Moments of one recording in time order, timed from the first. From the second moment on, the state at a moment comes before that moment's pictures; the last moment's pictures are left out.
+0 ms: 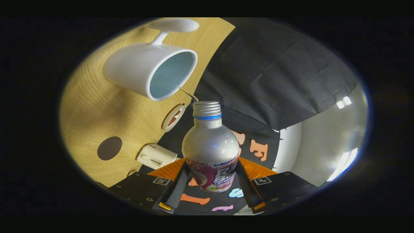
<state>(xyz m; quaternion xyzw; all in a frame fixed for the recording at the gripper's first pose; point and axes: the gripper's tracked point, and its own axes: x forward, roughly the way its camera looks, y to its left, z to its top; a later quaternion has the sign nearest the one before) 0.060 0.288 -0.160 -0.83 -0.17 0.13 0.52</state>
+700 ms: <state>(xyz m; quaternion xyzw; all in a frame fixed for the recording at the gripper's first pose) 0.062 0.293 -0.154 -0.84 -0.19 0.13 0.50</state>
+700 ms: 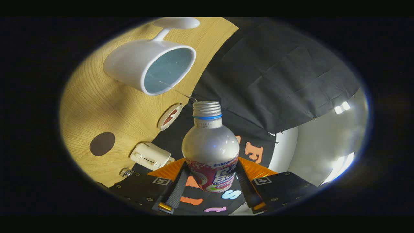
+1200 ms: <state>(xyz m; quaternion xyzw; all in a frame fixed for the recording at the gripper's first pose) 0.048 0.300 -0.168 -0.83 -0.19 0.15 0.50</state>
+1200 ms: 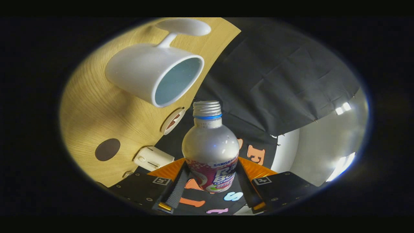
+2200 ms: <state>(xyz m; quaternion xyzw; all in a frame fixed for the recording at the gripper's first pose) 0.058 0.270 -0.216 -0.66 -0.06 0.16 0.73</state>
